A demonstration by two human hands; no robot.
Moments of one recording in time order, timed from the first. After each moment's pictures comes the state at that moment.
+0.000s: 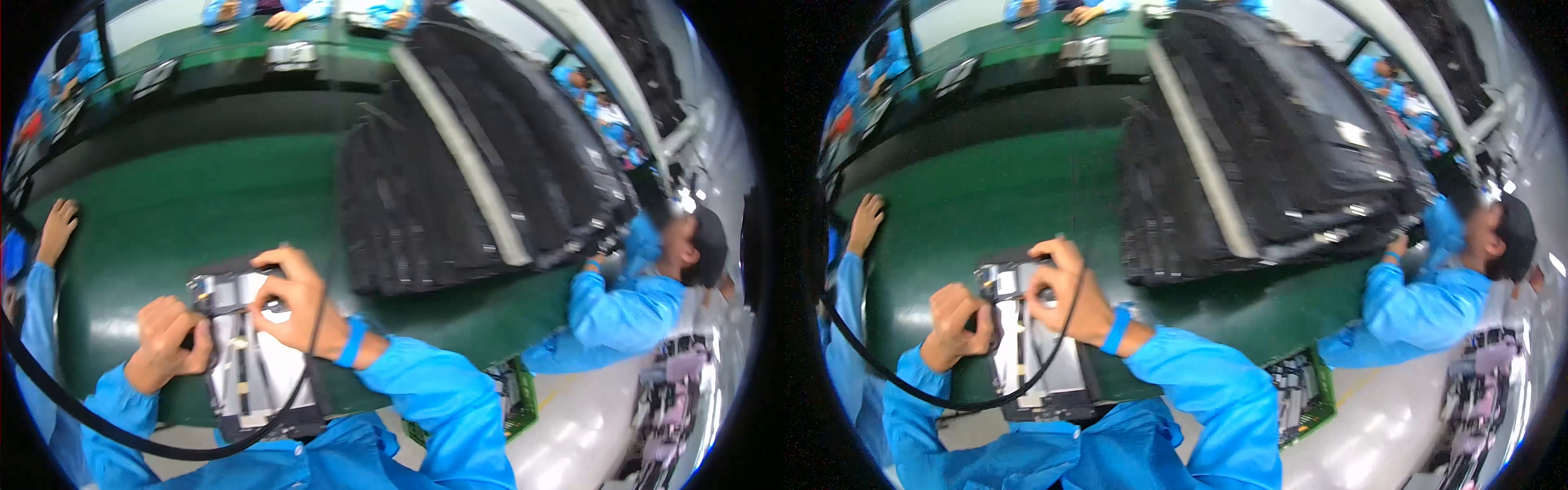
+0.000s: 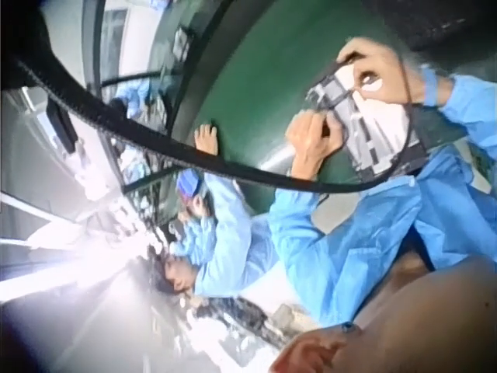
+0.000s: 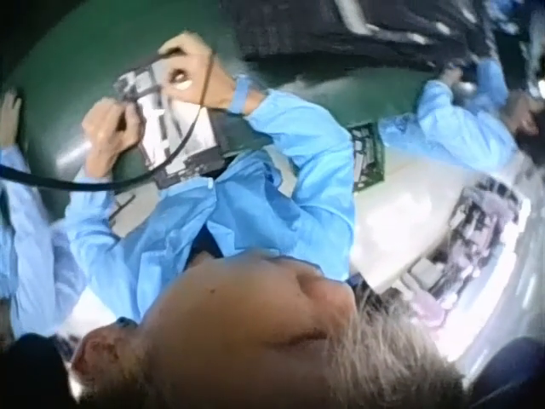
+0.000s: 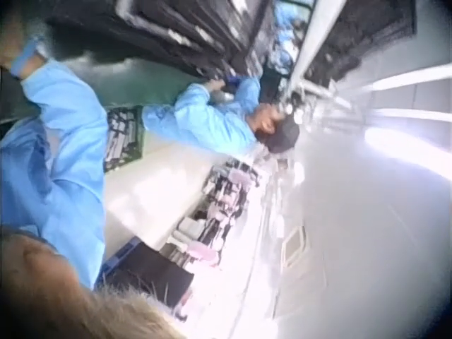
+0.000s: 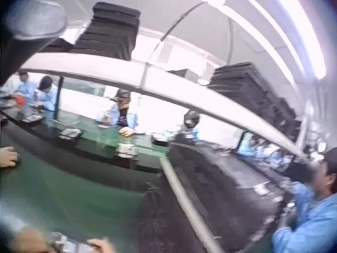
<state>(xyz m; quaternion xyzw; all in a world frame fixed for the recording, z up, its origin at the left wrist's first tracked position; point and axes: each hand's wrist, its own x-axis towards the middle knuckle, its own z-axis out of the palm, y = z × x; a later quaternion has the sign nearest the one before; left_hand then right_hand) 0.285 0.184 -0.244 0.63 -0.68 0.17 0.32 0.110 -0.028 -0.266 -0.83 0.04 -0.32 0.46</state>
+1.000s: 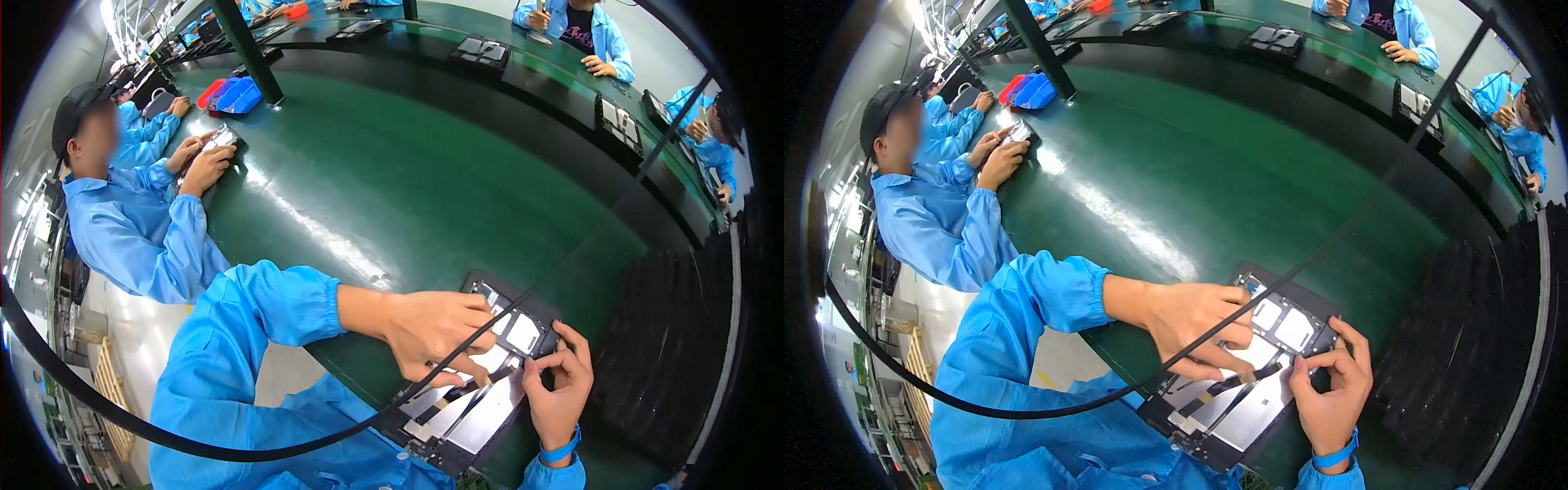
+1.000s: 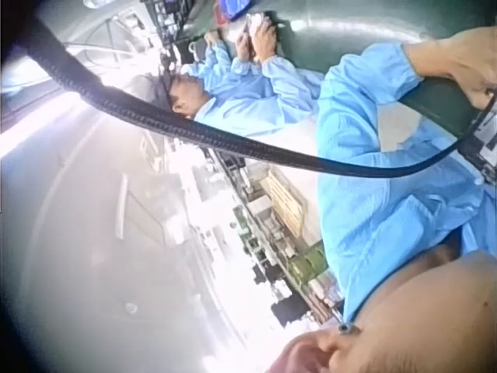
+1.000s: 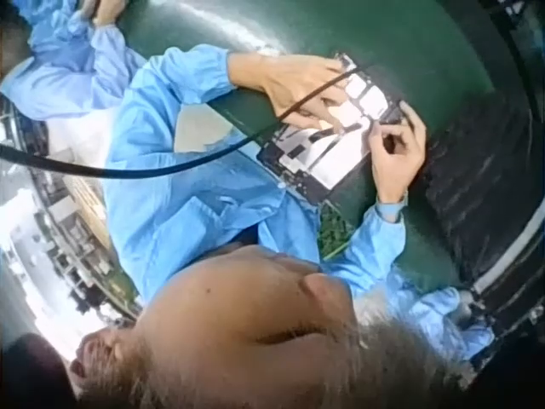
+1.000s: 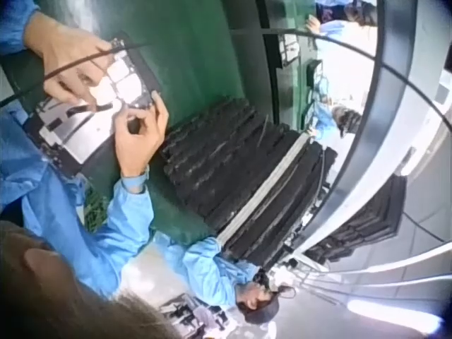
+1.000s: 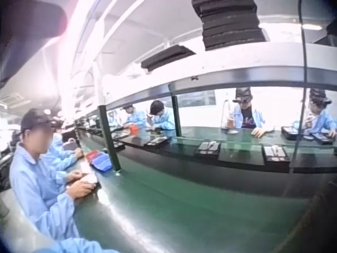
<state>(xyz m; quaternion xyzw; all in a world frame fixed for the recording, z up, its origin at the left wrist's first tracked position) 0.294 0.156 -0.255 0.45 -0.81 0.02 0.36 0.086 -0.039 -0.236 -0.77 0.20 -0.17 0.58</state>
